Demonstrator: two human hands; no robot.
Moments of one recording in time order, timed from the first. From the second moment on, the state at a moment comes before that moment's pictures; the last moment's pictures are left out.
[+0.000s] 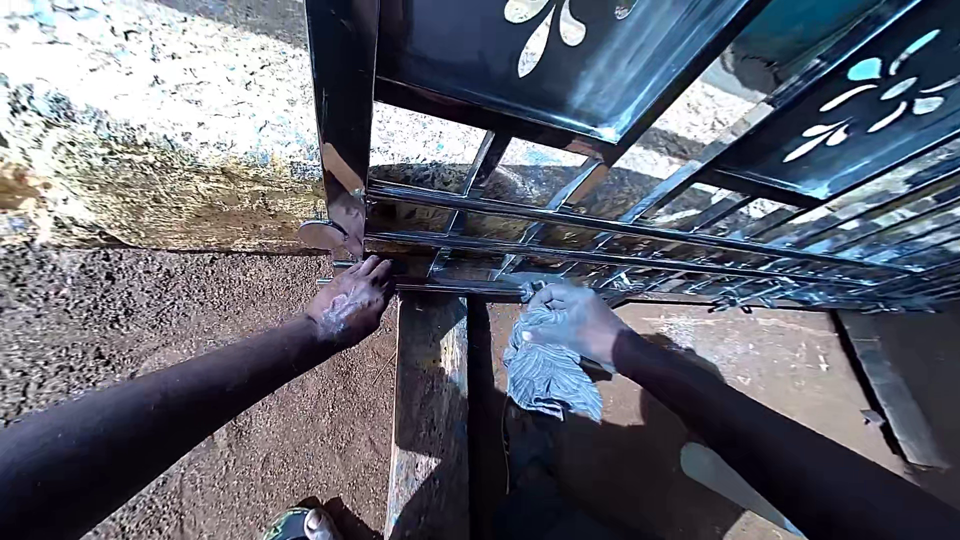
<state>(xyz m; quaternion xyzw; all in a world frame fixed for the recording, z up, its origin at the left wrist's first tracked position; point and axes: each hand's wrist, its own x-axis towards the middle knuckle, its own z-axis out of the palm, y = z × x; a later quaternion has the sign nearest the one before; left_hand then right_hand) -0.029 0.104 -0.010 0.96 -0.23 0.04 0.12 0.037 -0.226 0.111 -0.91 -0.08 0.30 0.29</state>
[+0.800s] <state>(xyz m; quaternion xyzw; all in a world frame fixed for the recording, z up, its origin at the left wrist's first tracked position) -0.084 0.050 0.049 0.77 -0.06 -0.09 0.63 -0.010 -0.208 0.029 -0.47 -0.14 0.41 0.77</state>
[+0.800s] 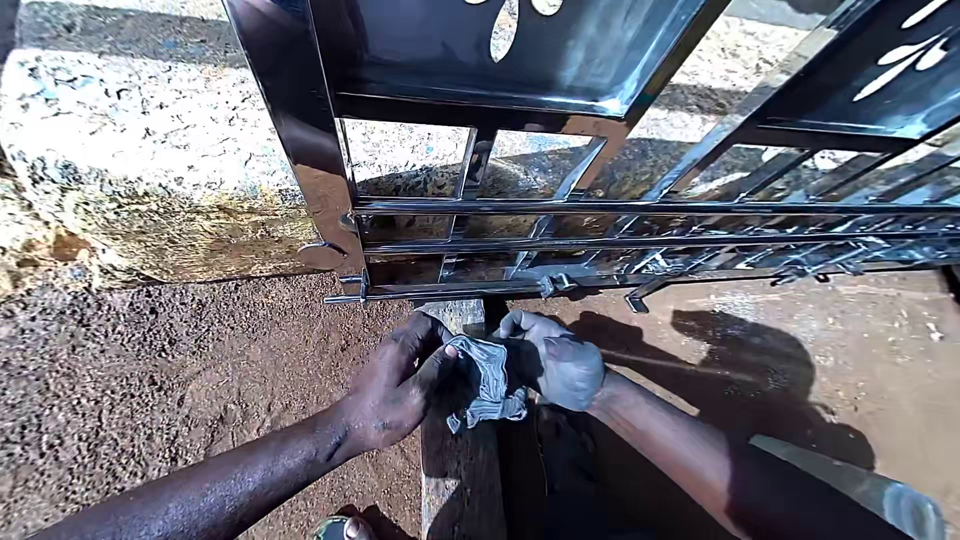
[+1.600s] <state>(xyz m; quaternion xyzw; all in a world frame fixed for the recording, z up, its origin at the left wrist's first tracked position) -0.059 0.064 -0.003 0.97 -0.17 0.08 0.17 0.029 -0.175 0.039 -0.90 -0.10 0.23 0.36</state>
